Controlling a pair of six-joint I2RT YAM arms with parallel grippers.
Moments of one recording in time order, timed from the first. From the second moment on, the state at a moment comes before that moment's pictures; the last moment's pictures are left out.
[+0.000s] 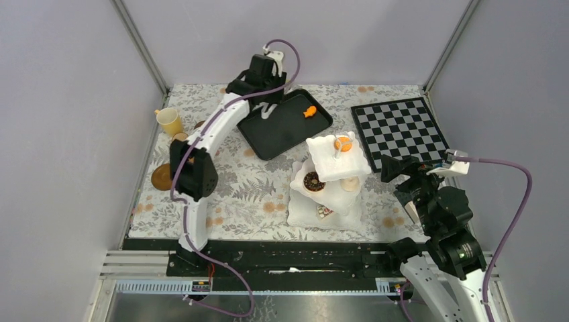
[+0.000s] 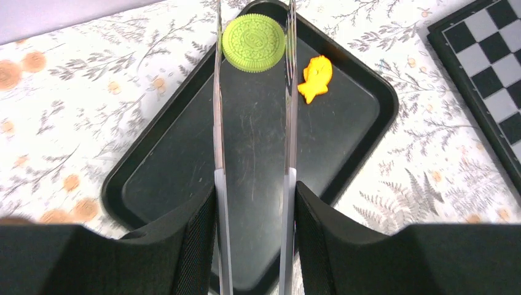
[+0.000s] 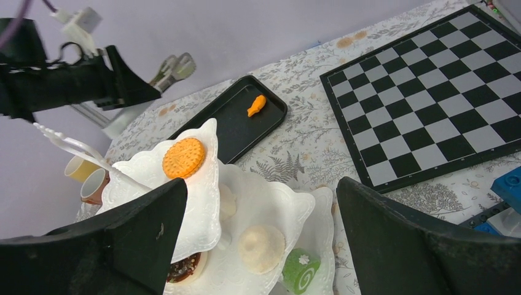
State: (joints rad) left arm -0.45 2.12 2.06 -0.56 -0.04 -0.13; right arm 0.37 0.33 0.77 -0.51 0.28 0.49
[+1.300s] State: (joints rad) left arm -0.60 1.18 1.44 -0.69 0.60 -0.09; right arm 0.37 0.29 0.77 -0.46 0.27 0.41
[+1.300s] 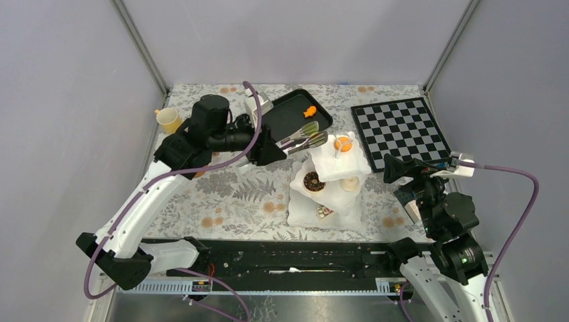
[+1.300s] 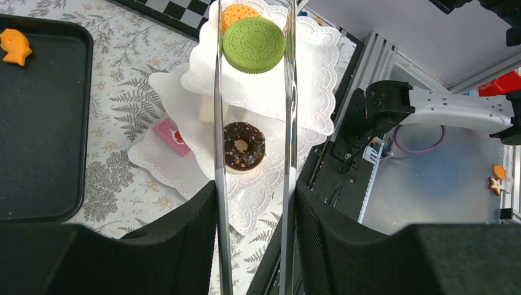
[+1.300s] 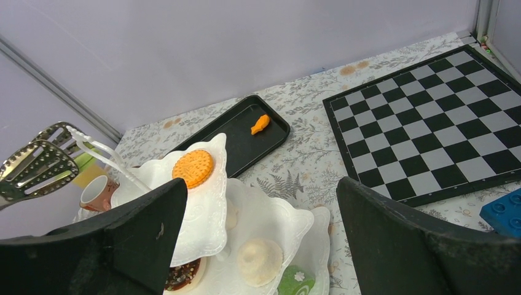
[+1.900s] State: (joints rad) left arm -0.66 1.28 1.42 -0.66 0.54 -0.07; right arm 0.37 0.29 0.77 -0.46 0.27 0.43
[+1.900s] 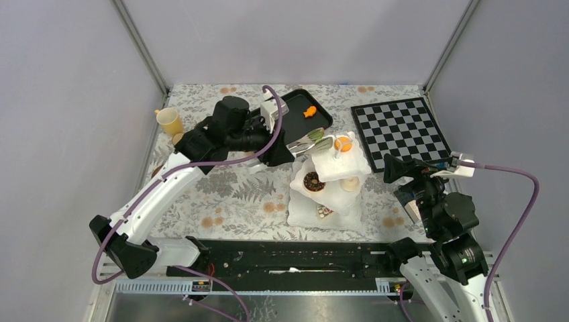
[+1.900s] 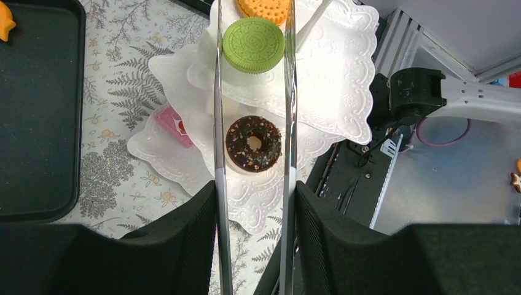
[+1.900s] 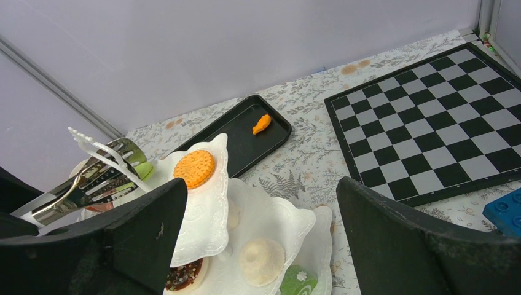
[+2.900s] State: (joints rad) left arm -0.68 1.28 1.41 -0.69 0.48 -0.03; right arm 0.37 0.29 0.77 -0.46 0.27 0.43
